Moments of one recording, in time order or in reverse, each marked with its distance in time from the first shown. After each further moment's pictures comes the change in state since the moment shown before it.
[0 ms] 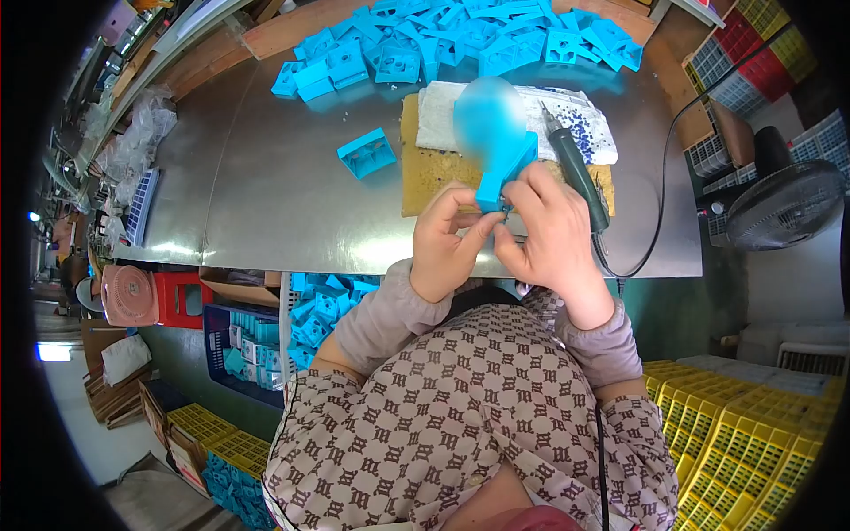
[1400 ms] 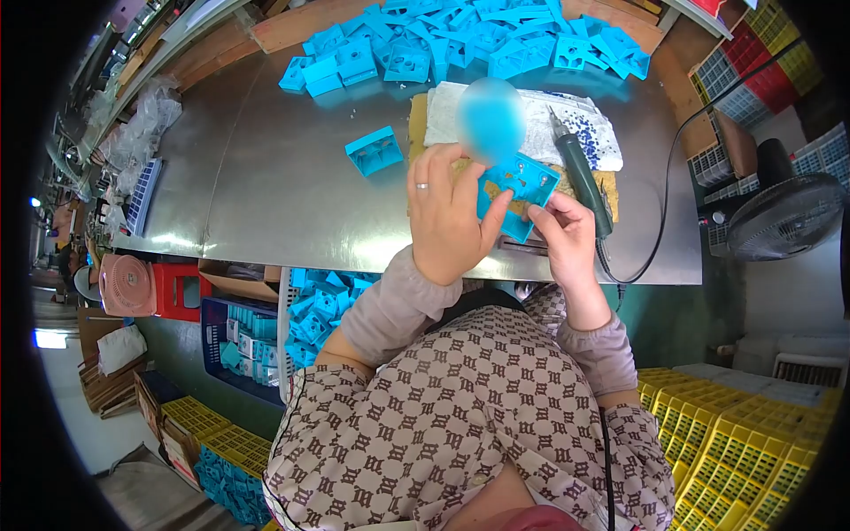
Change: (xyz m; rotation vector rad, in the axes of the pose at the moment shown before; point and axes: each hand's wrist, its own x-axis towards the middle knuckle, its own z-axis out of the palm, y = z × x) left_hand 0.031 0.018 -0.007 1.050 0.121 0.518; right_hand -0.039 0.020 0.027 1.044 0.119 0.735
